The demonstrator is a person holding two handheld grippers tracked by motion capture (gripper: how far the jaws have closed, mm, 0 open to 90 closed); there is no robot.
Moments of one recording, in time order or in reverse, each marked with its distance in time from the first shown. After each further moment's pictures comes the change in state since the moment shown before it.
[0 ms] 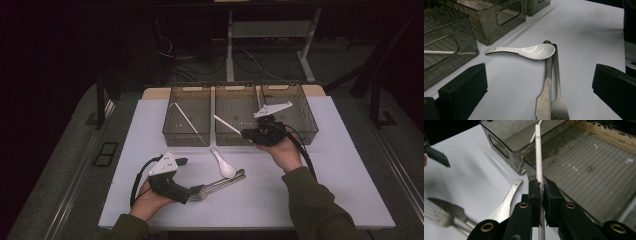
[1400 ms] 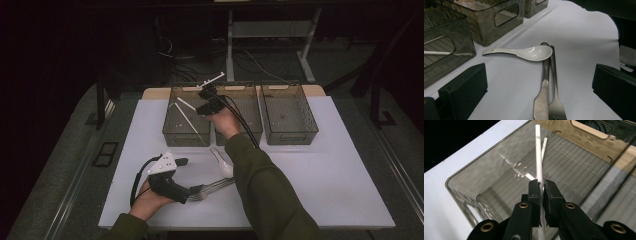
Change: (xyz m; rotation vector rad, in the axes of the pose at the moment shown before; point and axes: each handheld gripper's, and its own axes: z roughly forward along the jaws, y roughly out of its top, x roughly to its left) left arm 0.002 -0.001 0.000 -0.012 -0.029 -0.016; right arm 0.014 0.116 0.145 0.108 -0.036 0.078
